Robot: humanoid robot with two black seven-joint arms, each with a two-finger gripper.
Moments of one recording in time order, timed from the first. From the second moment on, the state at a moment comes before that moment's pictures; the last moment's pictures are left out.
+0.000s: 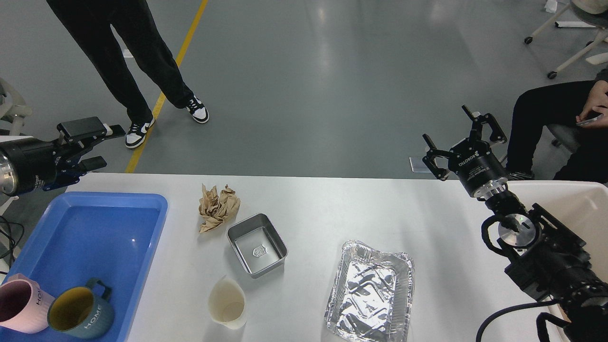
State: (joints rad) left arm -0.42 0.85 -1.13 -1.31 0.90 -0.62 0.18; right arm 0.67 -0.20 1.07 0.48 -0.09 0.71 0.25
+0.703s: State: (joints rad) left arm -0.16 1.64 -1.18 -1.46 0.83 -0.96 -0.41; right arm 0.63 -0.24 1.07 0.53 -0.09 0.71 0.25
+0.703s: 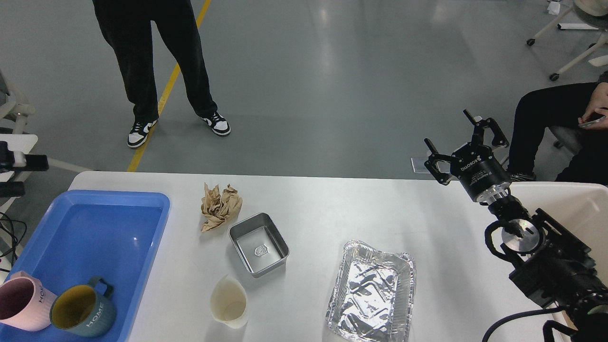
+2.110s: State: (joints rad) left arm -0.42 0.40 -0.87 -1.28 1.65 -0.54 0.24; right arm 0.62 -0.22 1.06 0.56 -0.09 0.69 0.24
